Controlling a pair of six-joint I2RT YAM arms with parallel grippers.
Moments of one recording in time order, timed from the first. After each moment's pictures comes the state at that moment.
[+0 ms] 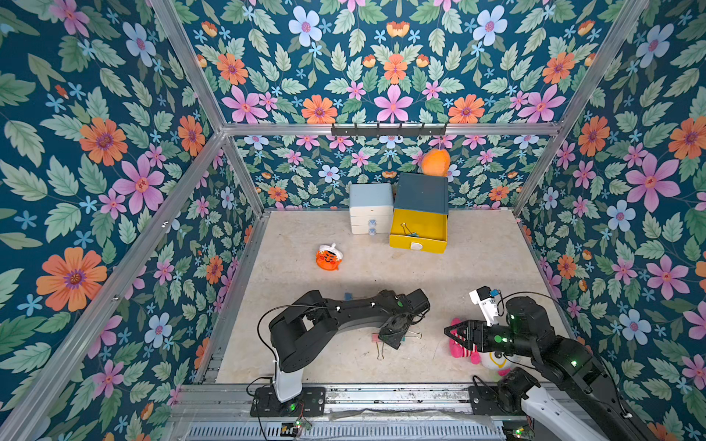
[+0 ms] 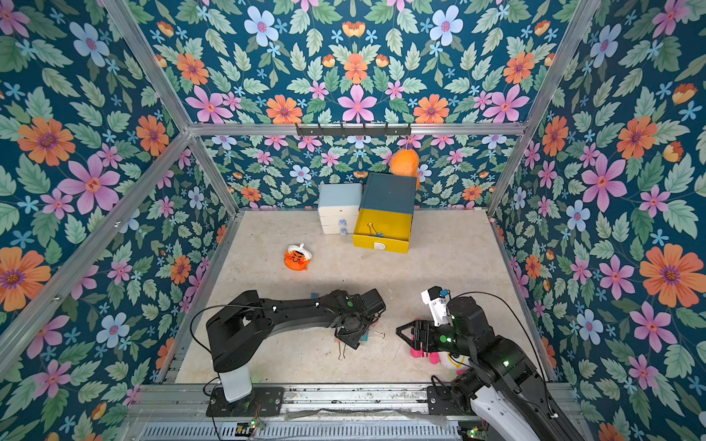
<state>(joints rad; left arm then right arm) -1.12 1.86 1.19 -0.70 -0.04 -2.08 0.60 0.50 0.68 -0.86 -0.47 0.69</state>
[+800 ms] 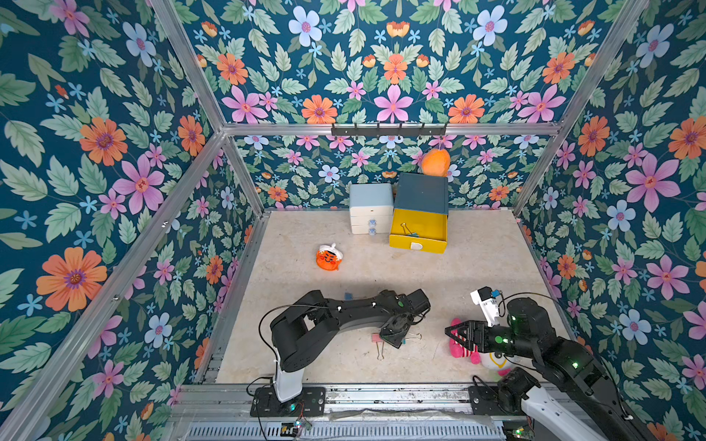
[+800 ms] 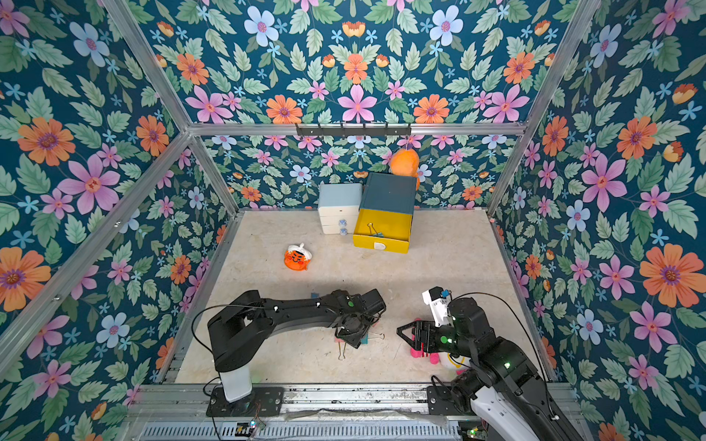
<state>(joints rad) -1.13 1.87 1.20 -0.70 -0.02 -2.08 0.60 0.48 0.68 -0.86 -0.46 0.69</state>
